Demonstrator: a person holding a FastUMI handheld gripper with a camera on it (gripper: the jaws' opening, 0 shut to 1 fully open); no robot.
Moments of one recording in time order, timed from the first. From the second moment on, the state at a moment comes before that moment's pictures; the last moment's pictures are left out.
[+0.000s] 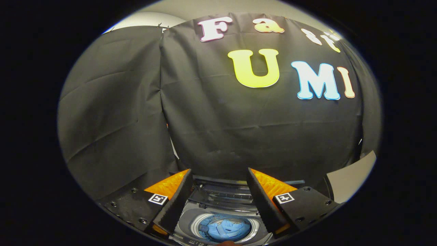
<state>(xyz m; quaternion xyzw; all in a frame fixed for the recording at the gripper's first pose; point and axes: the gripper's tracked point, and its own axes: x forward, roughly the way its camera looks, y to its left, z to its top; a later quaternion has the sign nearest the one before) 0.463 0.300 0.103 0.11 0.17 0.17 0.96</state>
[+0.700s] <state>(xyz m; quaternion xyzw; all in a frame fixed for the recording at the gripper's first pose) 0.563 0.309 0.049 0.13 0.26 0.11 0.95</state>
